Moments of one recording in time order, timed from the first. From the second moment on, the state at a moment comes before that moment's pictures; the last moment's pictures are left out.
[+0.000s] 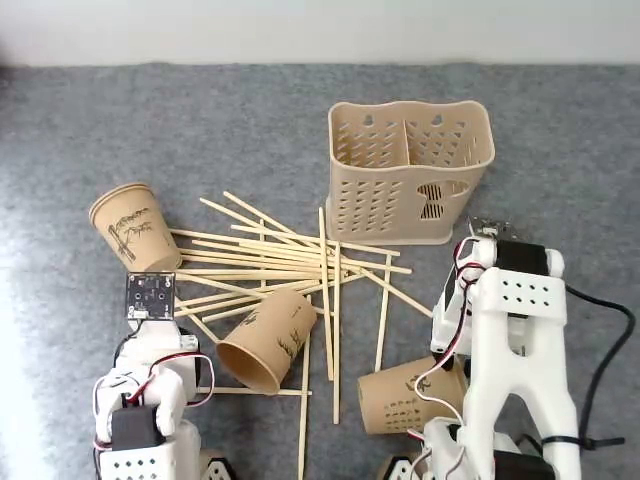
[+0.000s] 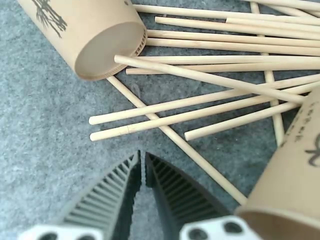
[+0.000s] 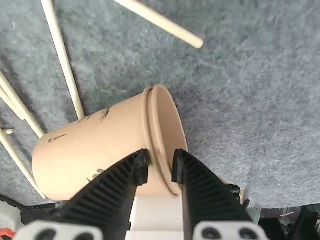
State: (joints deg) left arm -11.2 -103.3 96.7 71.9 2.3; right arm 6.1 -25.8 38.2 97.5 -2.4
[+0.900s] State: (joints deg) left arm -11.2 -103.3 96.7 71.9 2.3; right arm 8.9 -25.7 25.2 100.3 -2.5
